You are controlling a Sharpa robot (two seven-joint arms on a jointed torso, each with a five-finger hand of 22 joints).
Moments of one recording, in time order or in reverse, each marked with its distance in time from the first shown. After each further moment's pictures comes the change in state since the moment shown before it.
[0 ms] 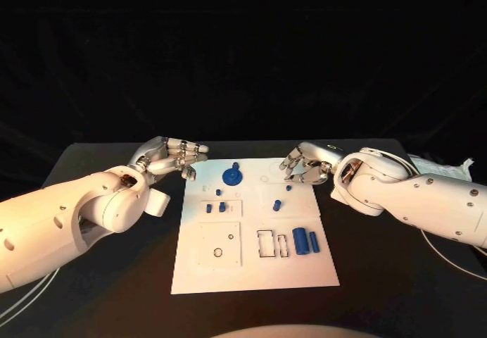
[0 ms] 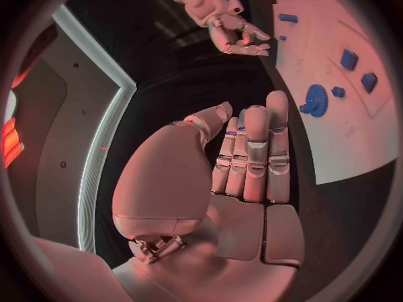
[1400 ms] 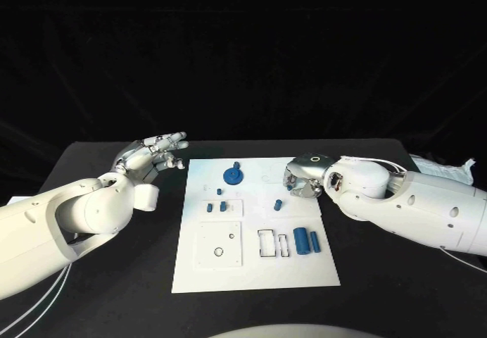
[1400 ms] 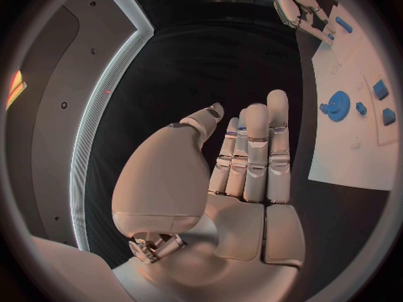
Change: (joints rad) left arm -0.009 -0.062 -0.007 0.047 0.375 -0.007 0.107; left_hand -0.041 0.008 -0.097 0.031 0.000 -0.013 -0.002 0.000 -0.004 -0.030 0.002 0.035 0.008 -0.015 0.012 -0.011 -0.043 -0.001 -0.004 0.004 -0.045 -0.037; right arm -0.019 0.048 -0.001 0.006 -0.378 0.200 -0.115; right_hand -0.031 -0.039 0.128 0.001 -0.054 0.049 -0.021 -0.004 0.002 0.062 -0.016 -0.024 -0.130 0.000 -0.008 -0.024 -0.036 0.000 0.004 -0.011 -0.016 -0.014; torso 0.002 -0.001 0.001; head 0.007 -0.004
